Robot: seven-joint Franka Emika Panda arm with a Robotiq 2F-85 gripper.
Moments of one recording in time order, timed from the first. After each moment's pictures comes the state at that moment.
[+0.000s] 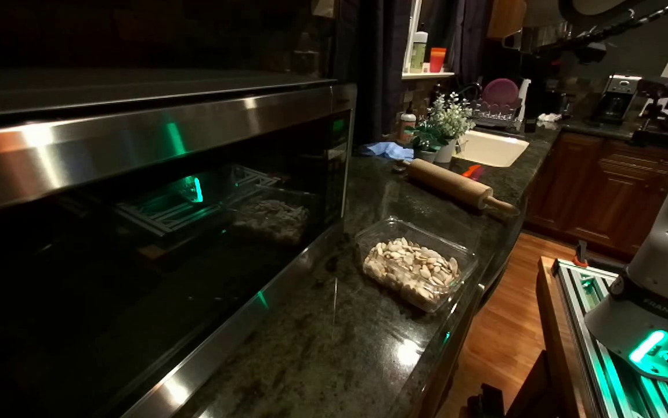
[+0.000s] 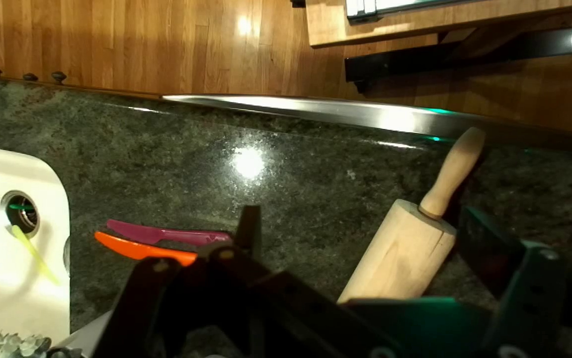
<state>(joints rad) -0.27 -0.67 -0.17 -2.49 -0.42 1.72 -0.20</state>
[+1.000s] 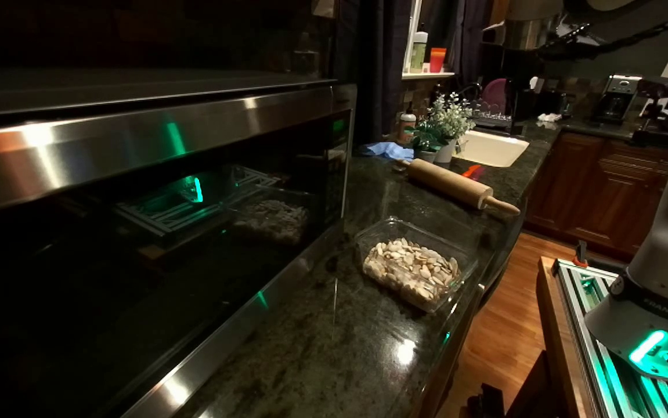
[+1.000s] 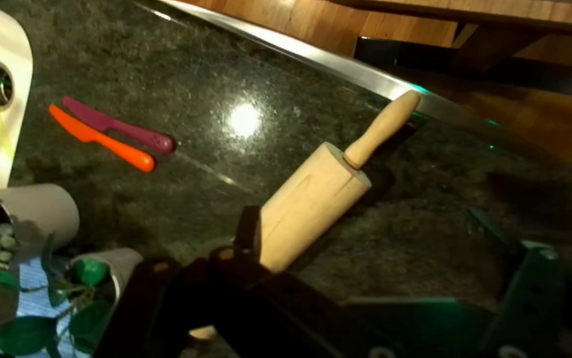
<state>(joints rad) -0.07 -0.67 -0.09 -2.49 -0.41 1.72 -0.24</state>
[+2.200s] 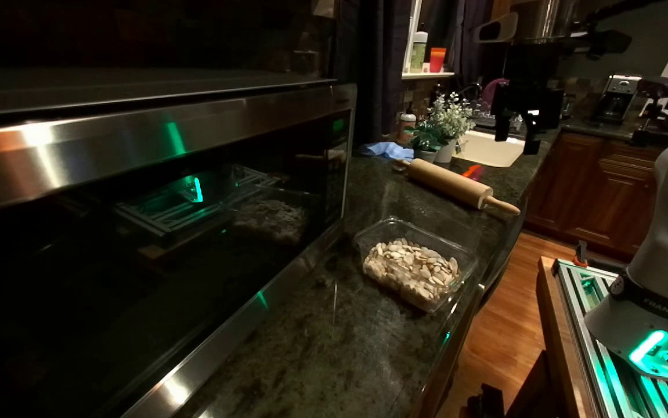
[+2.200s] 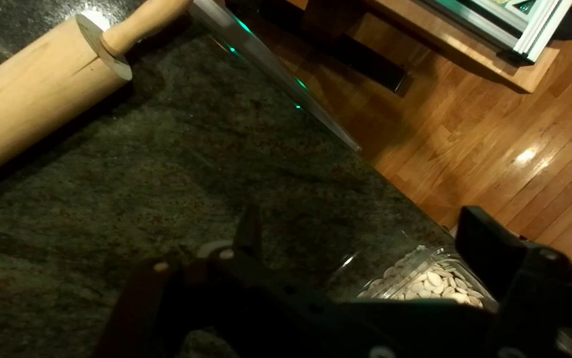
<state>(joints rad) 0.17 -0.70 -0.05 -2.50 -0.06 1.69 -0.35</state>
